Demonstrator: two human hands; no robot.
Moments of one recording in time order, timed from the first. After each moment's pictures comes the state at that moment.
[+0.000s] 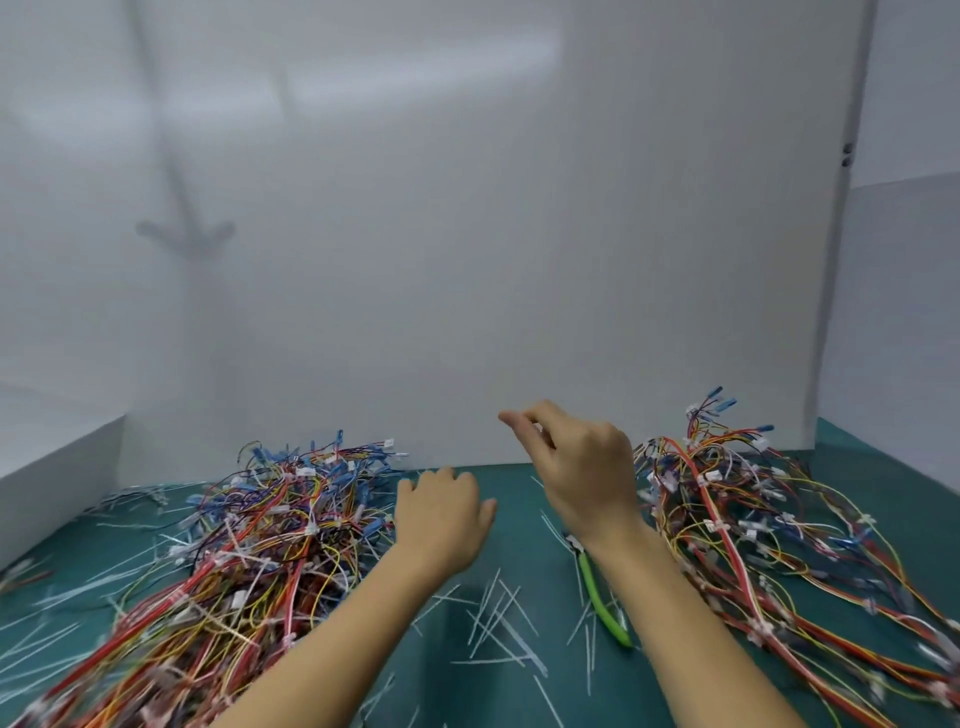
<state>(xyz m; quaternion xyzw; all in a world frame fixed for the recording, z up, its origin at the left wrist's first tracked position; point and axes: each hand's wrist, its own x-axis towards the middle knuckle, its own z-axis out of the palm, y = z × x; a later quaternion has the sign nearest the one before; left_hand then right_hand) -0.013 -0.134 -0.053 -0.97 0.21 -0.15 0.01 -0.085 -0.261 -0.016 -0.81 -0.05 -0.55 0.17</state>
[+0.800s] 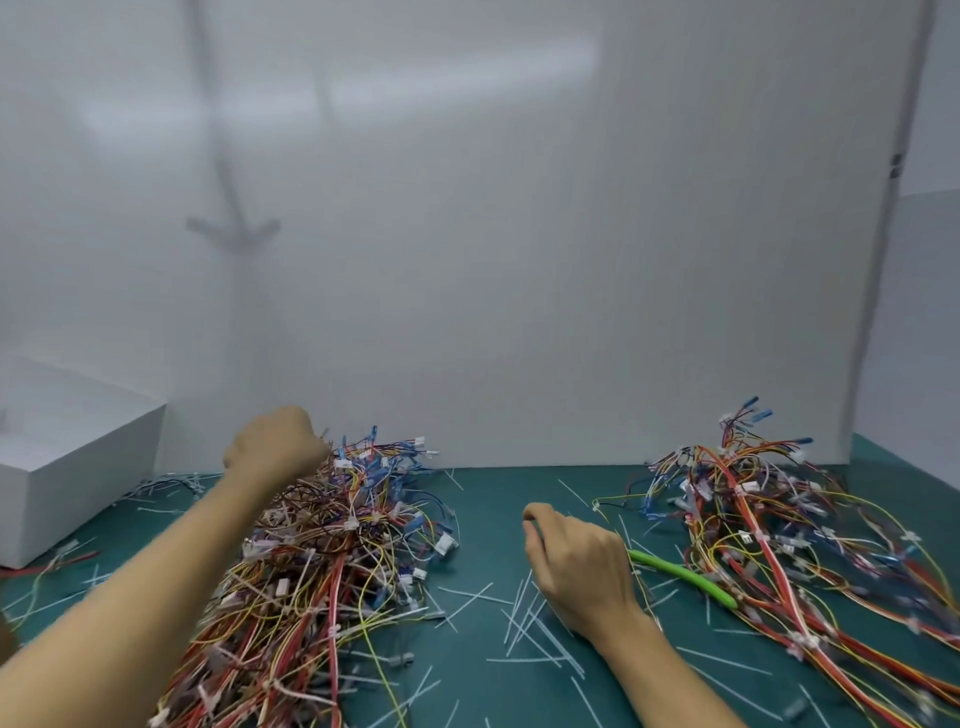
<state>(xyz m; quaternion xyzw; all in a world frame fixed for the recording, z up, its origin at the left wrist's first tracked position) 0.060 0.029 0.022 -0.98 -0.02 -0.13 -0.12 -0.060 -0.245 -0.123 -0.86 -0.06 -0.51 0.03</state>
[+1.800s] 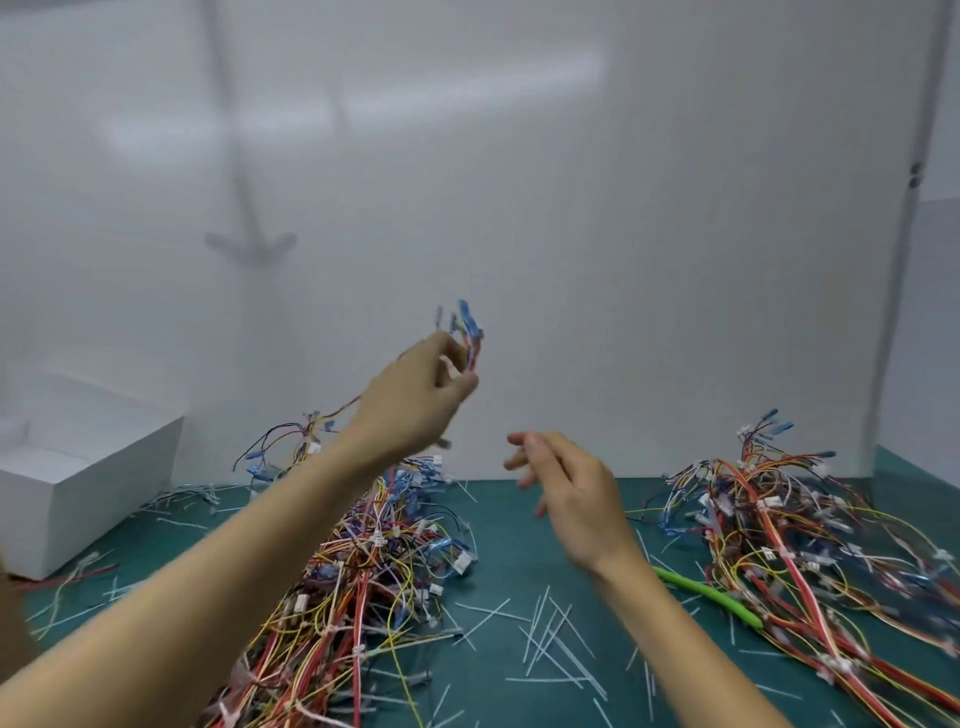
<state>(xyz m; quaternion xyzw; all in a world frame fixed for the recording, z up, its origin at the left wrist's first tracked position) -0.010 -0.054 0.074 -0.85 0.29 -0.17 -0.41 -0.072 -0.209 -0.027 -0.76 -0.05 -0.32 0.56</state>
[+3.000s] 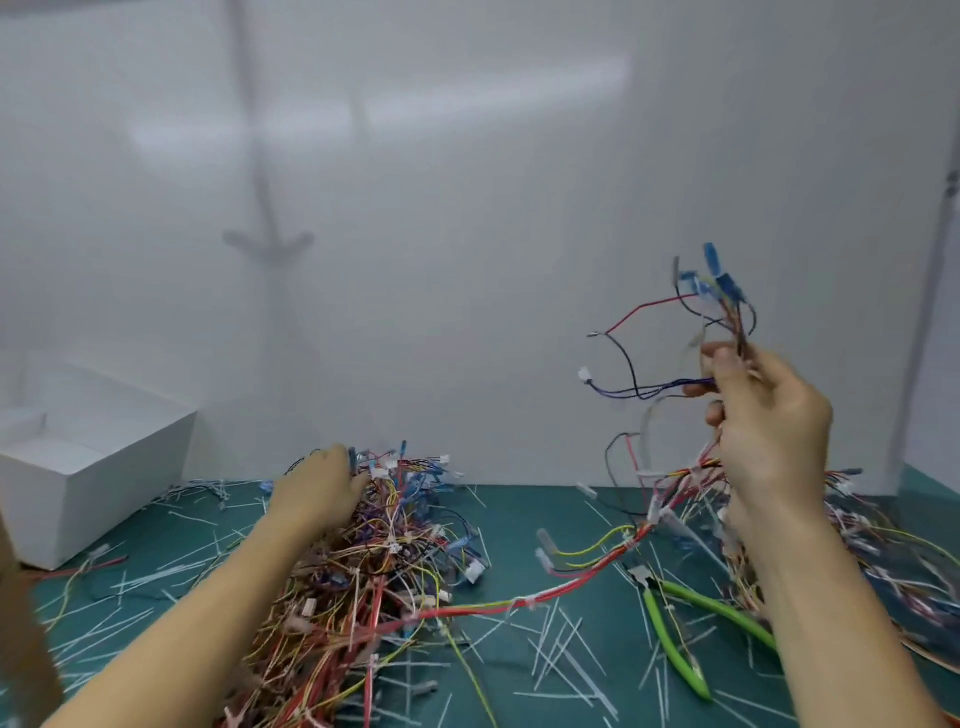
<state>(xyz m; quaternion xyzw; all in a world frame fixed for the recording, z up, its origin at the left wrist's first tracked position) 0.084 0.035 -0.027 -0.99 0.06 -0.13 -0.09 -0.107 -0.281 0.040 -0.59 0.05 -0.54 0.60</state>
